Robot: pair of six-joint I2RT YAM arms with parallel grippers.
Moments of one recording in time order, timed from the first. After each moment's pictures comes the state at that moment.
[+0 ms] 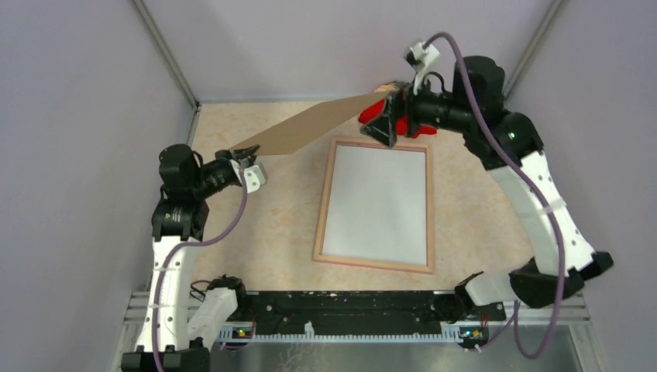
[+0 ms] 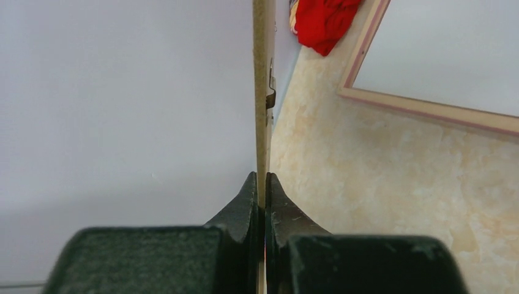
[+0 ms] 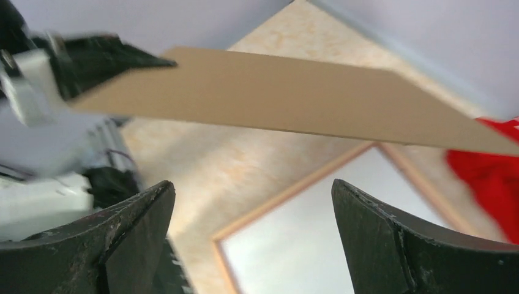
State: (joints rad) left arm 0.02 0.82 0.98 -0.35 0.79 1.09; right arm 0.53 1.45 1.94 -0.77 -0.50 0.17
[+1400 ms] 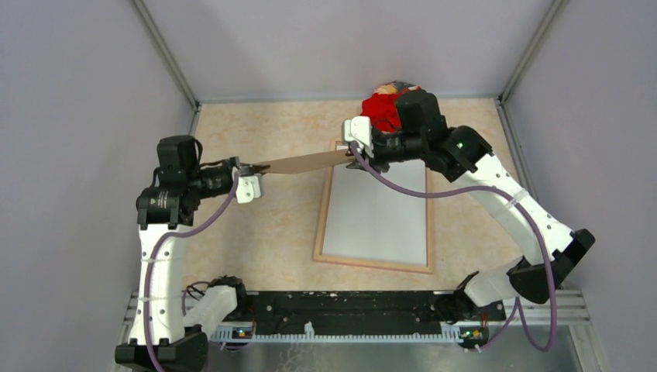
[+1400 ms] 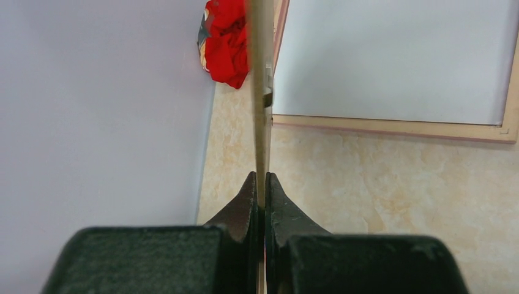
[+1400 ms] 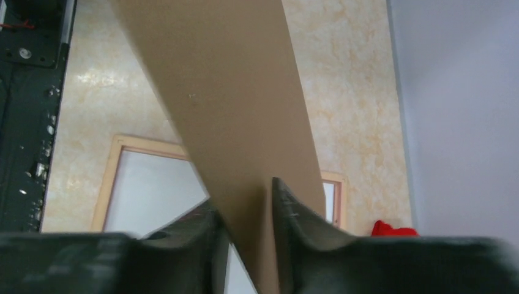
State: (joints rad) left arm 0.01 0.95 1.30 -0.97 1.01 1.35; right arm 0.72 1.41 1.66 -0.80 -0.57 -0.76
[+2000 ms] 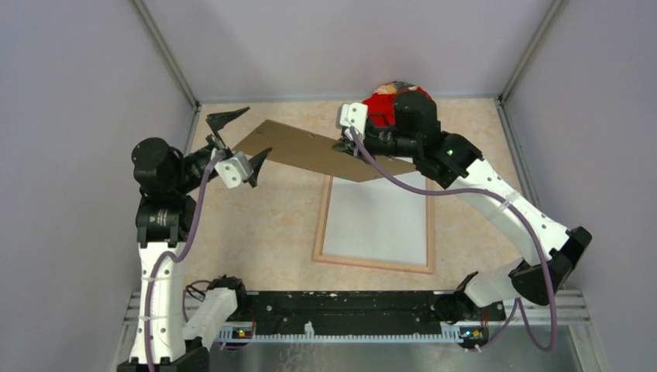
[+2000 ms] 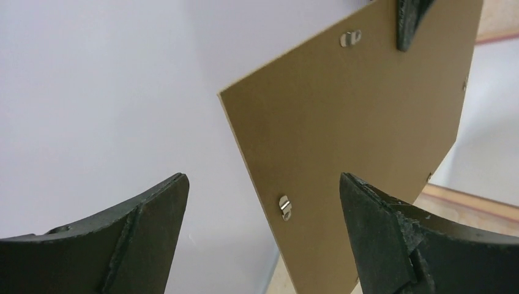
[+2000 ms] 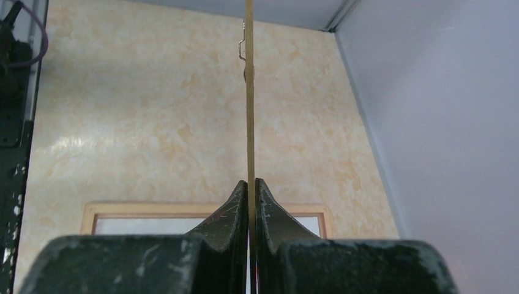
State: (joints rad) left arm 0.01 0.85 1.21 -0.35 0.98 0.92; right arm 0.76 1.40 1.57 -0.51 -0.51 -0.59
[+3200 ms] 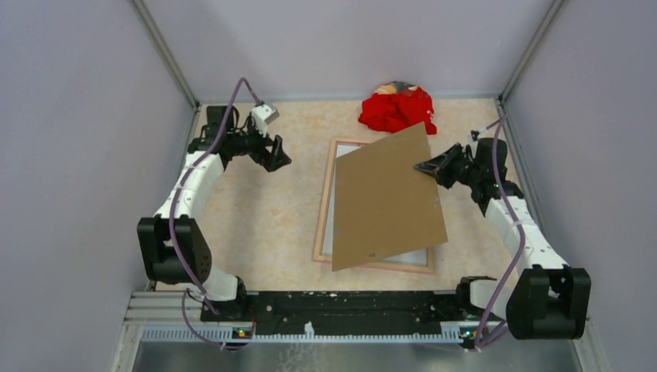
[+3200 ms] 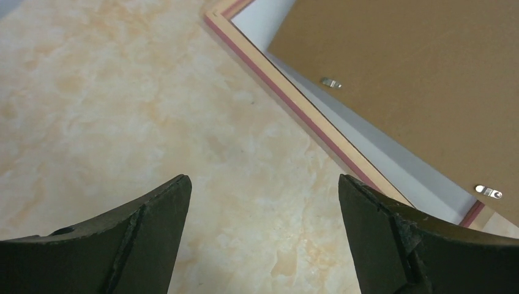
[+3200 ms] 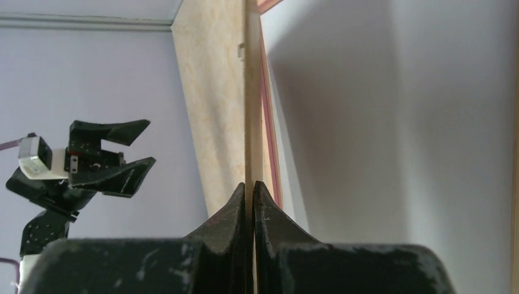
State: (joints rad) left arm -0.02 1.49 1.27 -0.49 0.77 0.45; right arm 0.00 1.15 0.83 -0.22 -0.56 0.93
